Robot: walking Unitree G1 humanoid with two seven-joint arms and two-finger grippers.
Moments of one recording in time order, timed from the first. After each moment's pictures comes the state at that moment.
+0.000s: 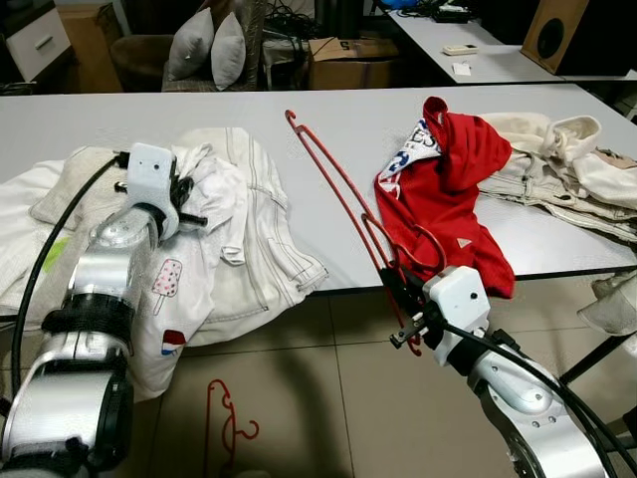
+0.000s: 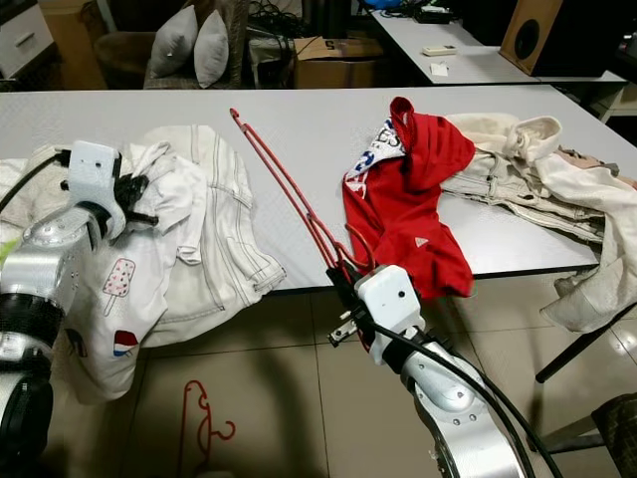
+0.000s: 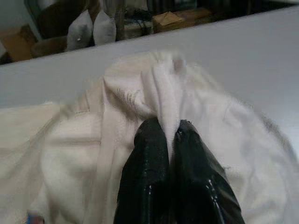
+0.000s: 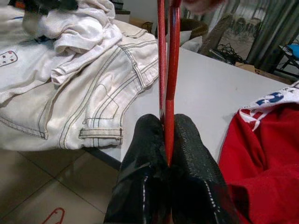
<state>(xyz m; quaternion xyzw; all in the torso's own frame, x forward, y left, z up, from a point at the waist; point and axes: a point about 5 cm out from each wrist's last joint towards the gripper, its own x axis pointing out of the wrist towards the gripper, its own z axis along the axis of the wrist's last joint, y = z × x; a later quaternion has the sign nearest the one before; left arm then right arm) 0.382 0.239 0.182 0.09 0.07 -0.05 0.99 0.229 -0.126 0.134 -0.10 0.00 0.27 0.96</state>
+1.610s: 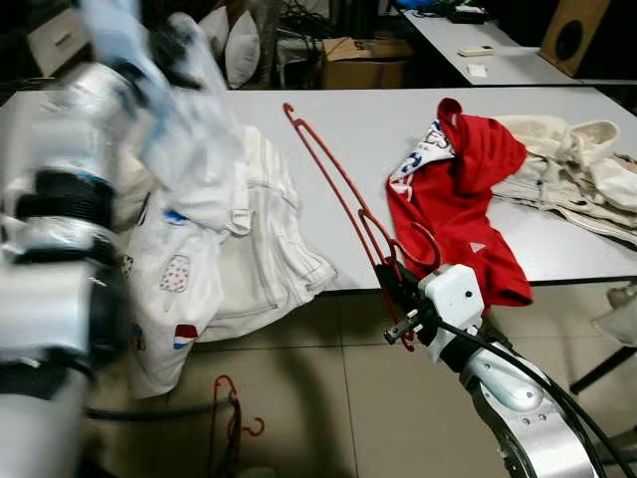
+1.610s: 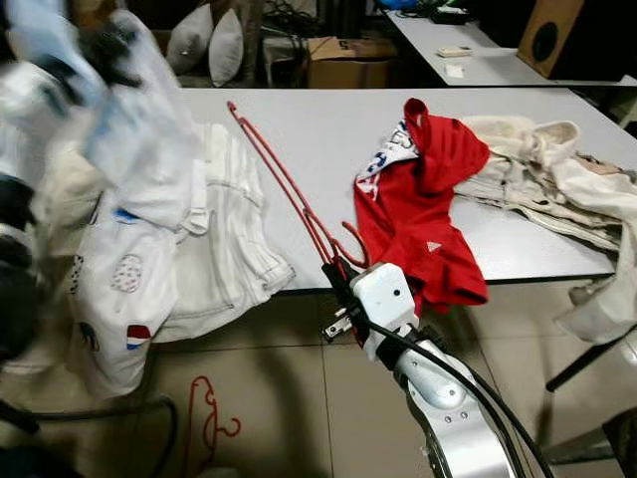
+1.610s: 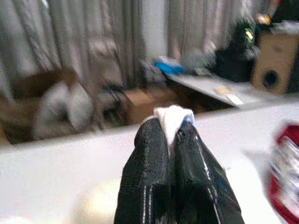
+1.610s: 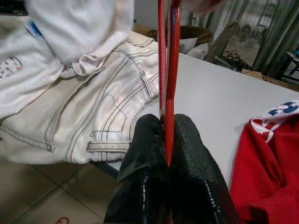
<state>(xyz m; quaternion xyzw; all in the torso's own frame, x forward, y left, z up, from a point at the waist) 0.410 0.202 0.292 0.01 -0.04 -0.16 0.99 0.233 -0.122 0.133 -0.09 -0.02 0.27 0.96</state>
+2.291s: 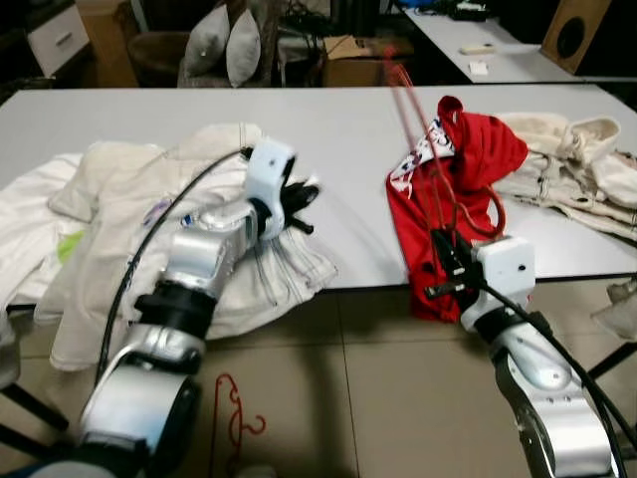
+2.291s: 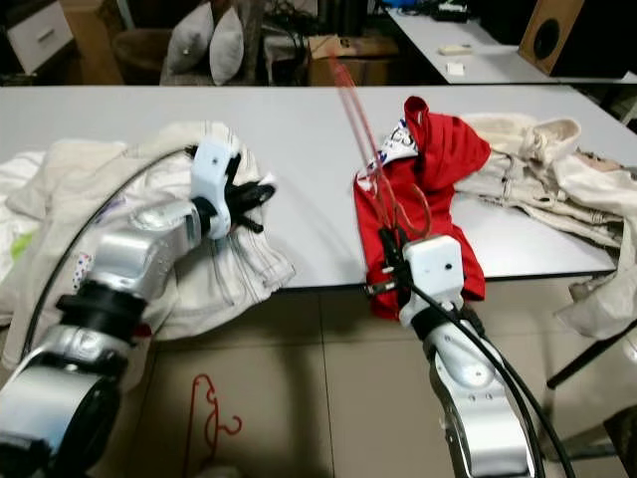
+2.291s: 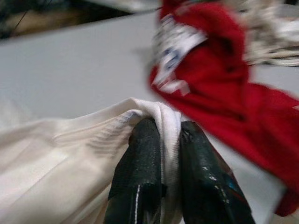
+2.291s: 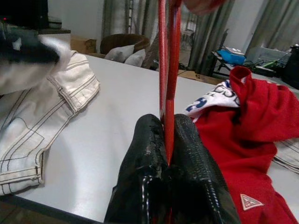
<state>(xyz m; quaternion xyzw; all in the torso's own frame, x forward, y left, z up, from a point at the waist) 0.370 0.101 0.195 0.05 0.08 -0.34 0.93 0.251 -0.158 0.148 -0.08 -0.05 0.13 0.99</state>
